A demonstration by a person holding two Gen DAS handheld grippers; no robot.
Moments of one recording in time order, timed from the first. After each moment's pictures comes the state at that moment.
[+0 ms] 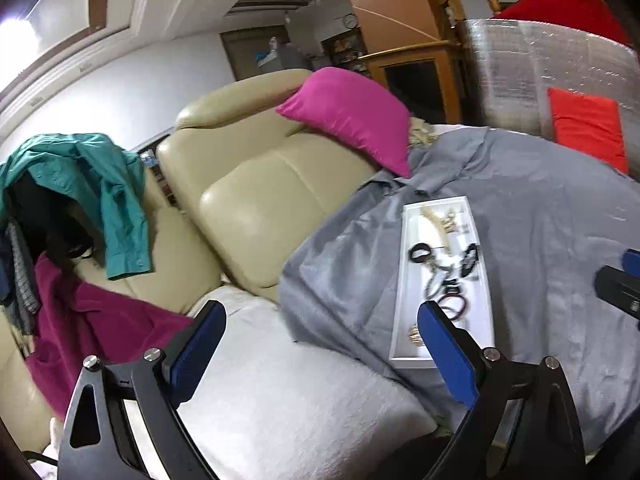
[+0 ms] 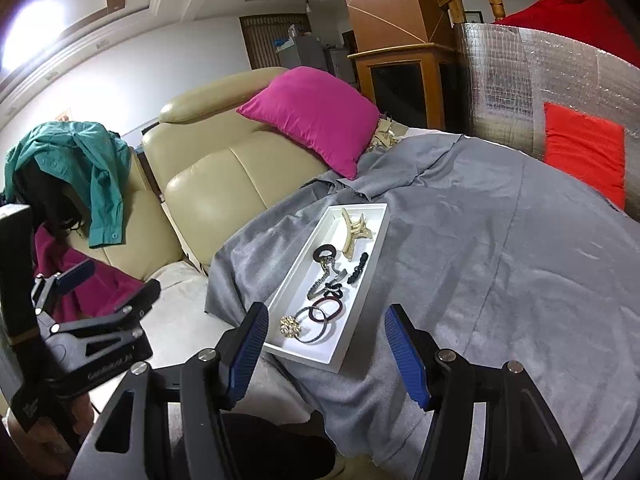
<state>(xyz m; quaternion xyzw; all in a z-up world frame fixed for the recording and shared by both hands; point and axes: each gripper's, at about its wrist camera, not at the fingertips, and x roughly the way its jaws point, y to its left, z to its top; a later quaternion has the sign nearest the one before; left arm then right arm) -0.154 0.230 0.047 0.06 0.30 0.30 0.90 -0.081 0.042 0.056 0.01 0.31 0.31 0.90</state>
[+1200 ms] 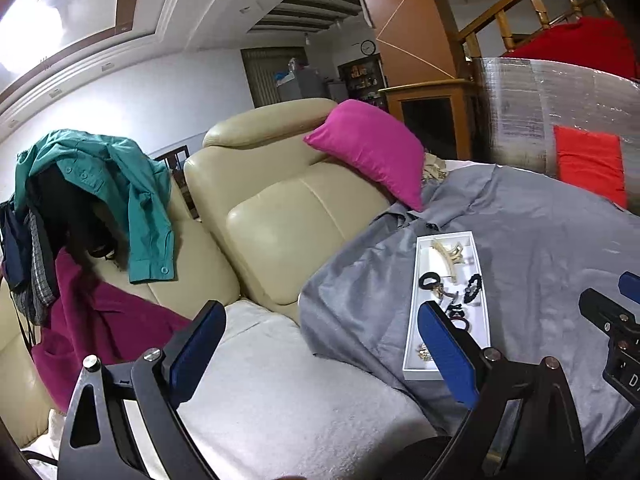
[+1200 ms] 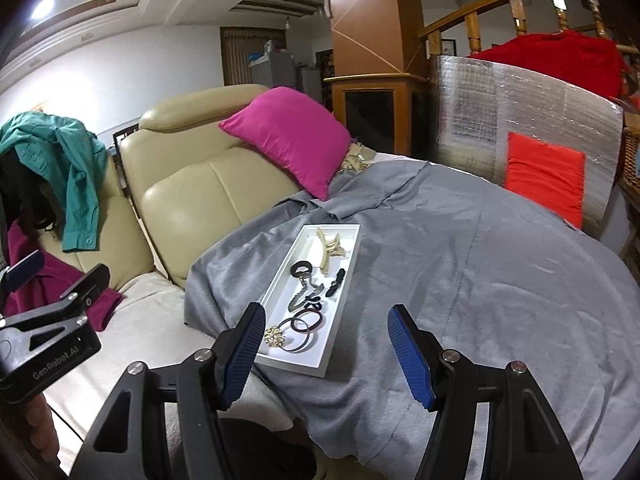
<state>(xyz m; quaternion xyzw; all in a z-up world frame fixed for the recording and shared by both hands) -0.201 0.235 0.086 0.04 0.25 0.30 0.92 -0.127 0.054 0.084 -0.01 0.28 0.24 0.93</state>
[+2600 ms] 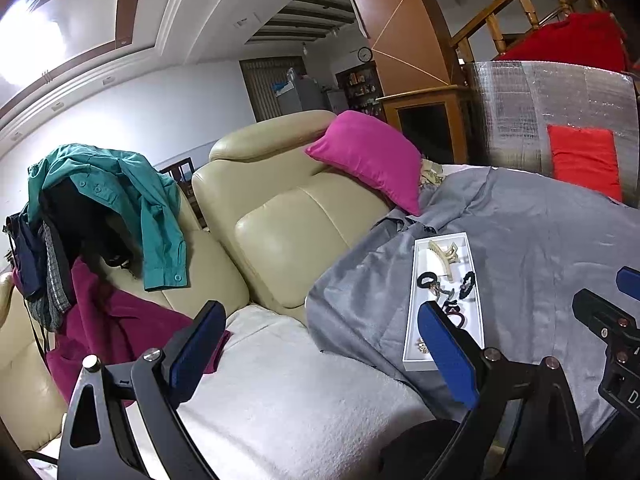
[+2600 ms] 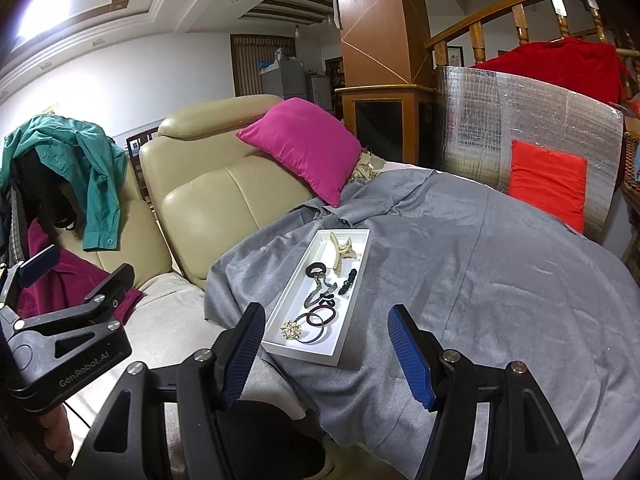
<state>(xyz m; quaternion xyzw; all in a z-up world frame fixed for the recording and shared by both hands) -0.232 0.214 0.098 0.06 0.24 0.31 0.92 -0.168 0.043 0.099 -0.01 0.26 0.26 0.93</state>
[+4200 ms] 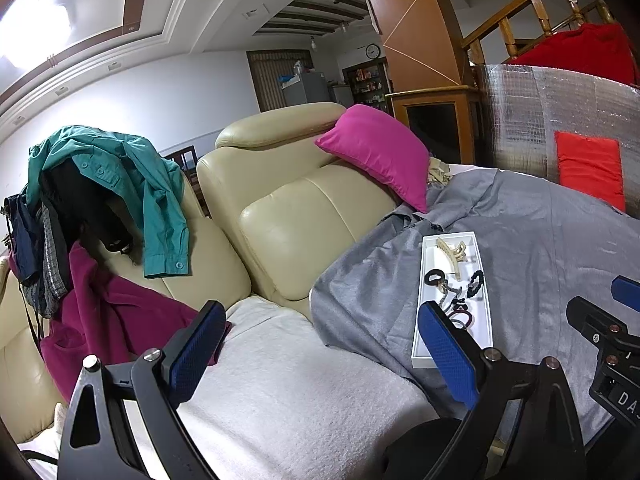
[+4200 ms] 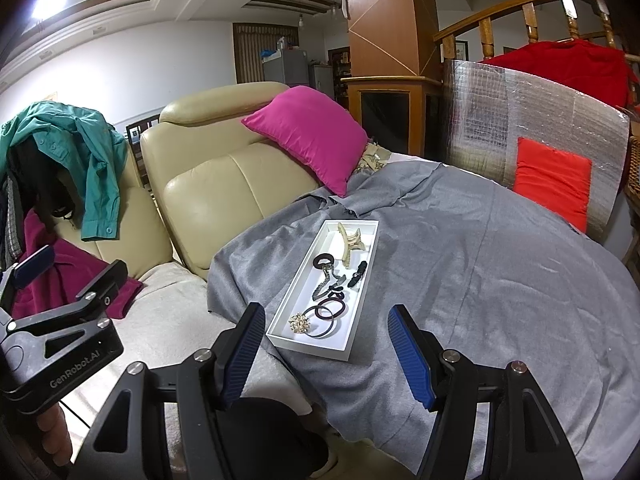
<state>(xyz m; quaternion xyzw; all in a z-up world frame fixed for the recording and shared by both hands) -0.236 0.231 0.091 0.04 0.24 0.32 0.92 -0.166 0.066 0.093 -0.03 0.28 0.26 0.93</state>
